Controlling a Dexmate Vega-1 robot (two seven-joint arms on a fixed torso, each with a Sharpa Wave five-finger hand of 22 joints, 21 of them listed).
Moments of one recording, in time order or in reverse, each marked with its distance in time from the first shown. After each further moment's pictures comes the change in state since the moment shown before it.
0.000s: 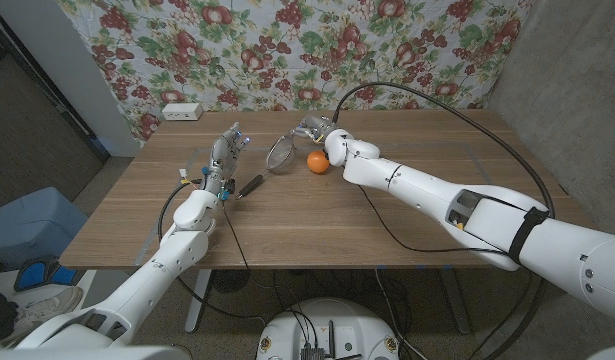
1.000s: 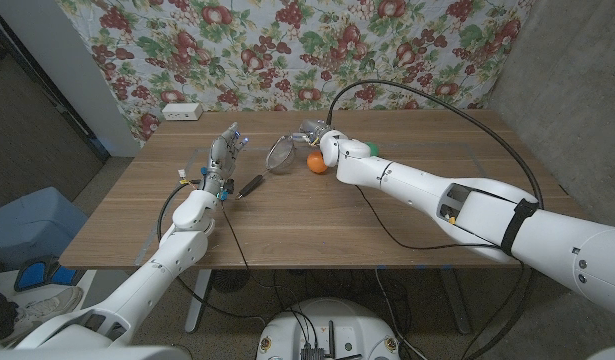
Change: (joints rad) left arm 0.002 0.001 -0.004 0.001 -0.004 0.000 0.002; left_hand 0.000 0.000 0.002 -0.002 0.000 0.000 0.000 0.000 0.000 0.000 0.000 0.000 0.000 0.000 0.000 0.000 0.000 0.004 -0.004 -0.015 0.000; right arm 0.047 0.044 -0.071 0.071 -0.033 -0.050 0.041; right_hand 0.031 0.010 -0.003 -0.009 0.000 0.045 -0.012 0.004 0.005 0.043 -0.018 0.009 0.004 0.010 0.000 -0.004 -0.006 0.007 0.007 -0.006 0.000
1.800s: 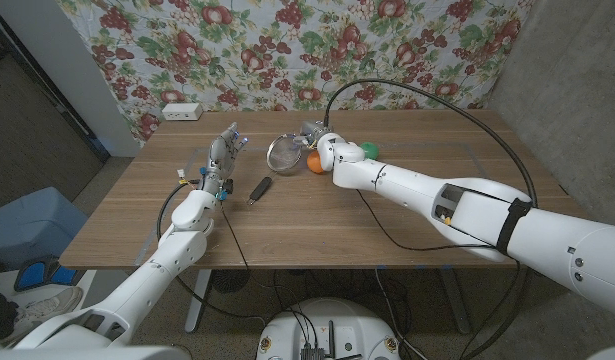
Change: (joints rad) left arm 0.001 0.005 -0.002 0.000 -0.002 0.002 -0.005; left_hand 0.000 0.000 -0.003 -0.003 0.000 0.000 0.000 0.000 0.000 0.000 0.000 0.000 0.000 0.000 0.000 0.000 0.000 0.005 0.002 -0.010 0.000; right arm 0.006 0.028 -0.037 0.042 -0.044 -0.035 -0.042; right_hand 0.267 0.095 0.024 -0.004 0.012 0.397 -0.058 0.145 0.033 0.386 -0.046 0.154 0.087 0.226 -0.007 0.153 0.053 0.097 -0.075 0.005 0.003
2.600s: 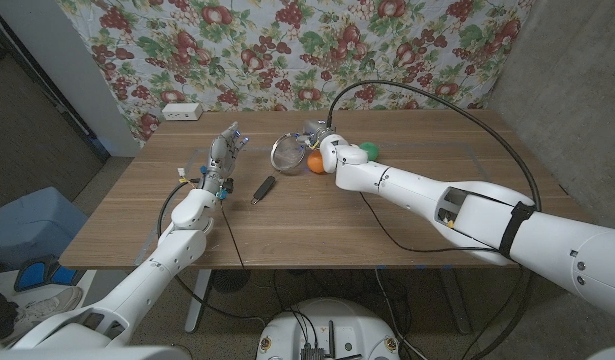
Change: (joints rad) left arm -0.005 0.002 0.002 -0.002 -0.001 0.012 -0.005; left_hand 0.000 0.000 -0.001 -0.009 0.000 0.000 0.000 0.000 0.000 0.000 0.000 0.000 0.000 0.000 0.000 0.000 0.000 0.003 0.004 -0.007 0.000; right arm -0.031 -0.037 0.038 -0.048 0.006 0.019 -0.042; right_hand 0.046 -0.004 0.008 0.008 0.019 0.070 0.054 0.091 0.068 0.142 0.008 0.078 0.073 0.102 -0.008 0.041 0.016 0.027 0.009 0.021 0.004
